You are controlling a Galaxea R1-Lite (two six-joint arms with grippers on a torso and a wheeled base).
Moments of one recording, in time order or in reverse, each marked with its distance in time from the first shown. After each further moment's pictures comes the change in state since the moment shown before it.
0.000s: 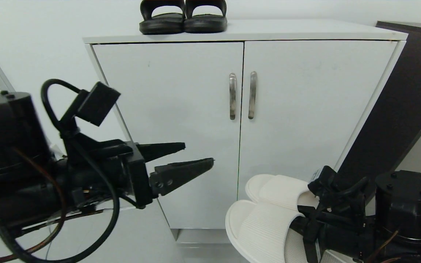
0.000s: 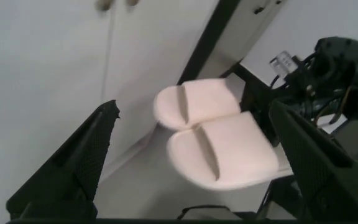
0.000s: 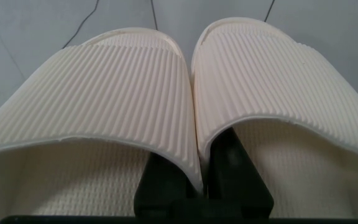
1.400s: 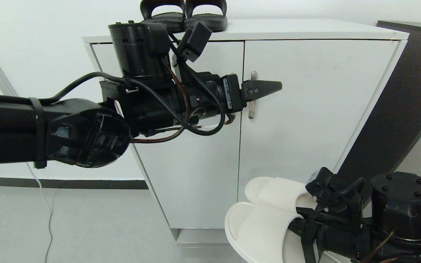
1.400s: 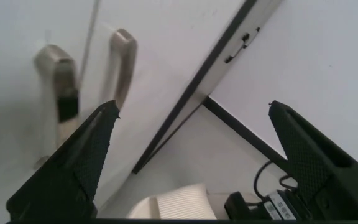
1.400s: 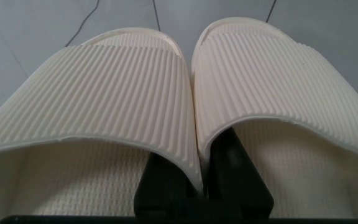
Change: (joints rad) left arm -0.080 0.440 -0.677 0.112 0.004 -0.137; right arm 0.002 0.014 0.001 0.000 -0.001 0.022
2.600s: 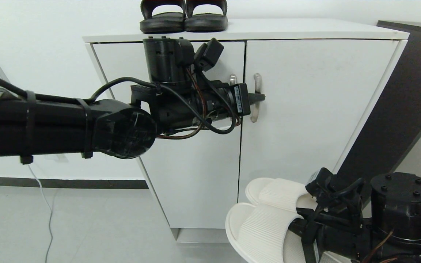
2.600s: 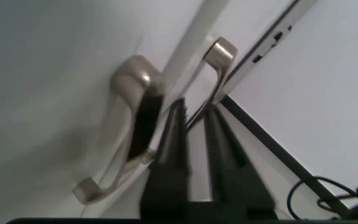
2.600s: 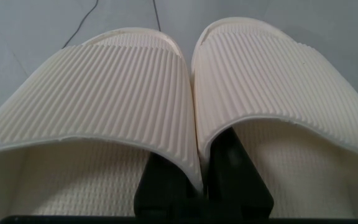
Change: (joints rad) left arm 0.001 0.101 -0.100 0.060 0.052 0.001; right arm -0.004 0.002 0.004 0.001 0.004 0.001
